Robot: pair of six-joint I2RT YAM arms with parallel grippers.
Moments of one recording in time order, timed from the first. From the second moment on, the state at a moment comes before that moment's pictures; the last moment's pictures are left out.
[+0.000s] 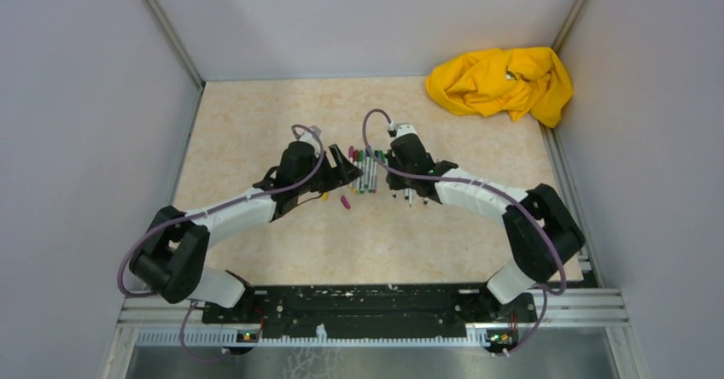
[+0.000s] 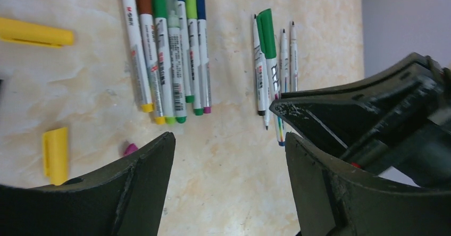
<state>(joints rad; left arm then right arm) -0.59 1.42 0.72 0.21 0.08 -0.80 0.66 1.59 0.95 -0.16 0.14 0.37</state>
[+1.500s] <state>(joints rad) -0.61 1.55 0.71 0.46 0.23 -0.99 0.86 1.38 0.78 -0.01 0.04 0.47</state>
